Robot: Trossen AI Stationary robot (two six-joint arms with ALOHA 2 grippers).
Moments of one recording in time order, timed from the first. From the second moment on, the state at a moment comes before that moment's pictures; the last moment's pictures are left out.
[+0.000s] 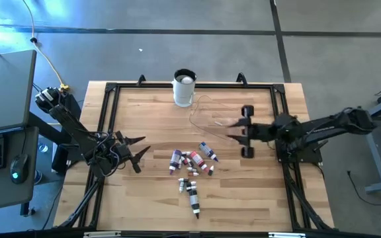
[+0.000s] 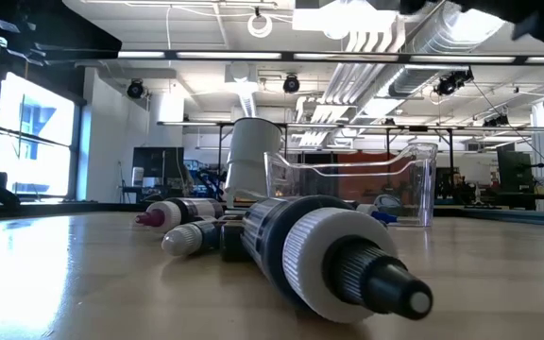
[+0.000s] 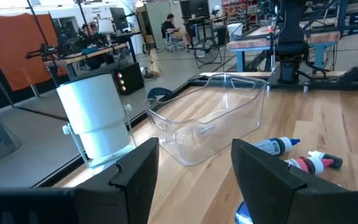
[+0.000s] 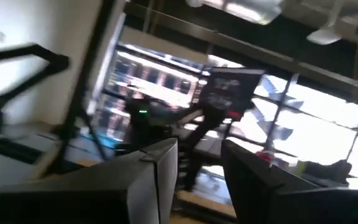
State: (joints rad) left arm -0.84 0.93 0.35 0.30 -1.41 -0.19; right arm 0.05 0.99 0.46 0.85 -0.04 -0.35
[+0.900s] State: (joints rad) left arm -0.84 0.93 0.35 0.29 -1.40 -0.19; right arm 0.05 1.20 0.74 0.09 -0.09 0.18
